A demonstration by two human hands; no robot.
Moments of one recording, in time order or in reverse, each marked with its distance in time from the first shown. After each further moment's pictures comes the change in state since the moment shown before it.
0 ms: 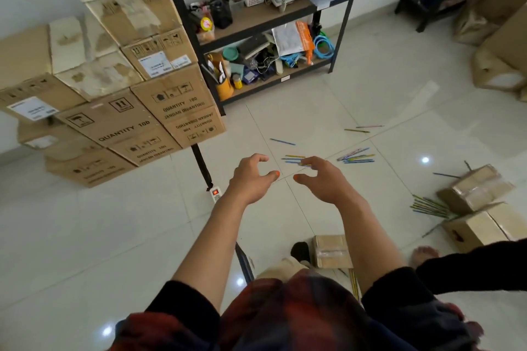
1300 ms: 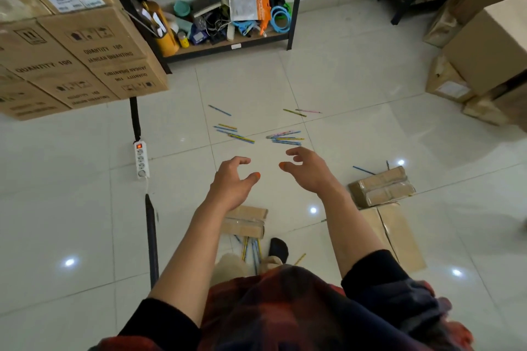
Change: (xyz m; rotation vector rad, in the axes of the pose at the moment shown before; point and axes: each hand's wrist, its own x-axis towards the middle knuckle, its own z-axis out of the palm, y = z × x) left_hand -0.074 0.229 0.350 -0.136 0.103 -0.139; right_hand -0.015 0.283 -0.305 0.026 -0.156 0.011
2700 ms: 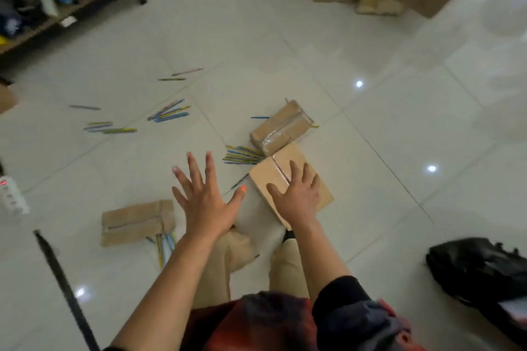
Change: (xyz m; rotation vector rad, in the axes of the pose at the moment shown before) left_hand -0.044 0.134 0.462 0.574 0.029 0.195; right_hand -0.024 0.458 -0.200 -0.044 0.330 0.369
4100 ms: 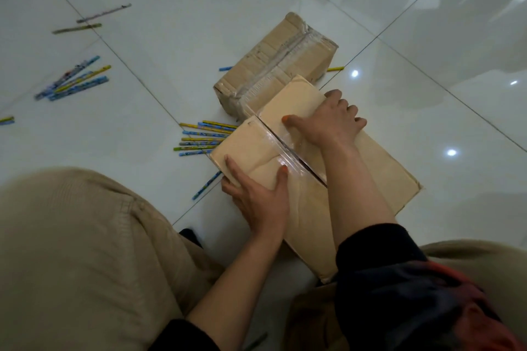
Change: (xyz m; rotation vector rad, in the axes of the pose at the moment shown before) left_hand 0.187 -0.083 0.495 -0.544 0.155 -0.202; right_hand 0.348 0.164 0.223 -0.077 0.275 0.083
